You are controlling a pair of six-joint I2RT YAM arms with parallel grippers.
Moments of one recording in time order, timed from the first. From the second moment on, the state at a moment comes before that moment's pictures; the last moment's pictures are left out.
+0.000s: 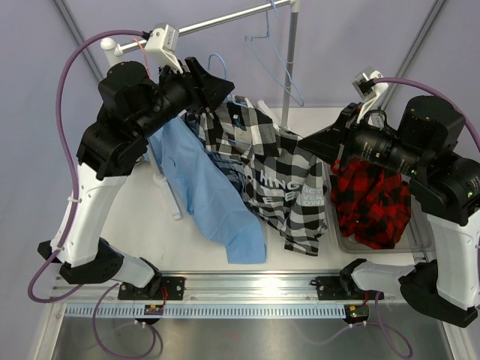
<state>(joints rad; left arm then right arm) -0.65 1.44 2.18 -0.72 0.07 -0.45 0.57 1.21 2.09 -1.04 -0.39 0.26</state>
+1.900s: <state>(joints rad) -0.63 1.49 2.25 -0.82 0.13 -0.46 0.56 1.07 1.92 -1.13 -0.24 0.17</state>
